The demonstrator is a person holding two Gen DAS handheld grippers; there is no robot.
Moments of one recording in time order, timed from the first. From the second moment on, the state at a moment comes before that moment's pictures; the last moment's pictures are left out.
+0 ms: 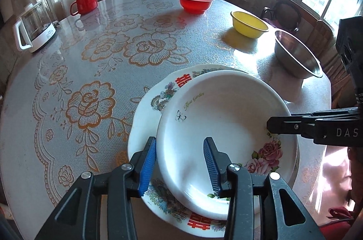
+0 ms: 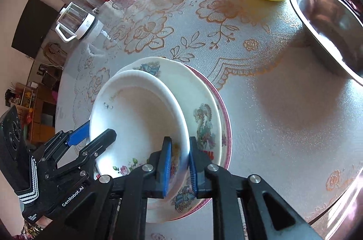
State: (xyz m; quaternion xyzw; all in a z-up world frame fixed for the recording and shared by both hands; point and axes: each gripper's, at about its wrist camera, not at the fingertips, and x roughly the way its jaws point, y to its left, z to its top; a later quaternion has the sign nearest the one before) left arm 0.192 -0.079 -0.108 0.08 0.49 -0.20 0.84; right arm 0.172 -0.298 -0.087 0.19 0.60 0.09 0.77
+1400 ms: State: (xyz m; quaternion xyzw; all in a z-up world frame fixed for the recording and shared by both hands) left arm 0.183 -0.056 -0.058 -0.01 0.46 -0.21 0.86; right arm 0.132 -0.332 -0.044 0.19 0.55 0.04 0.81
